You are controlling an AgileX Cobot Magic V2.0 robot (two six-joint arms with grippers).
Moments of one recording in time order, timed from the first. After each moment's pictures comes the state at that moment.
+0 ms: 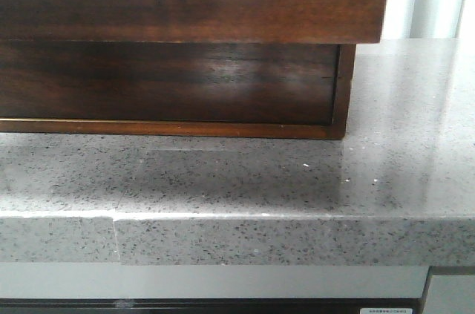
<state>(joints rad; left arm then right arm) -0.39 0.25 -0.69 0.22 0.58 -0.10 0.84 1.65 -1.98 0.04 1.25 -0.60</state>
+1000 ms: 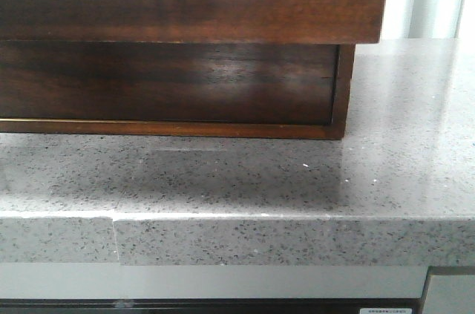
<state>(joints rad) -0.39 0.25 -0.58 0.23 0.56 -0.16 0.84 0.74 -1.08 -0.29 0.67 -0.20</state>
